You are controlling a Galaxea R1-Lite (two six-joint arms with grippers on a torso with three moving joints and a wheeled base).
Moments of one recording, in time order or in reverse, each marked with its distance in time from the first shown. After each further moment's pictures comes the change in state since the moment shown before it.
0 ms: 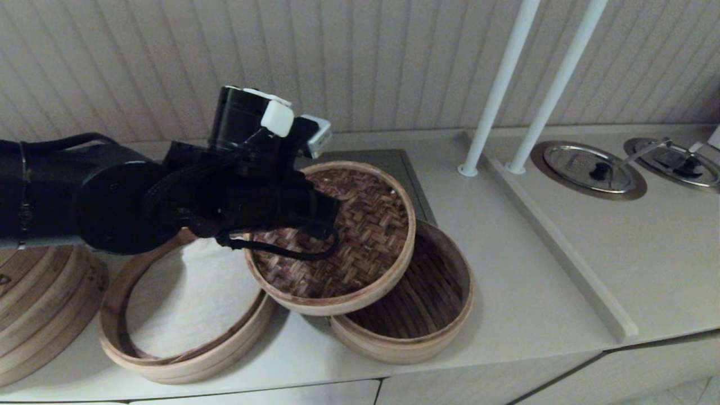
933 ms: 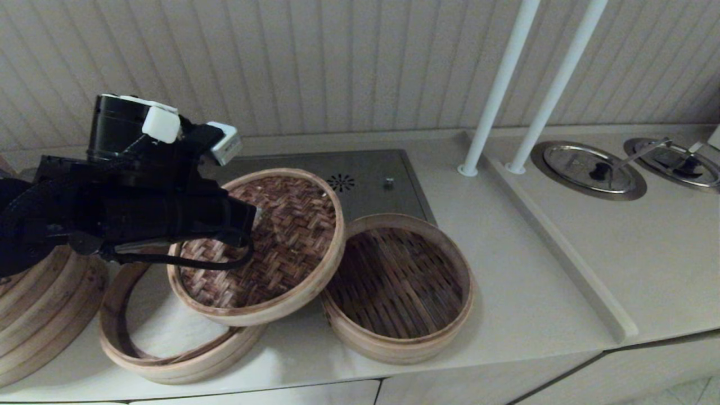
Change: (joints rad) left arm 0.227 -0.199 0.243 -0.016 -0.070 0.023; right arm 0.000 0.000 0.000 0.000 0.000 0.000
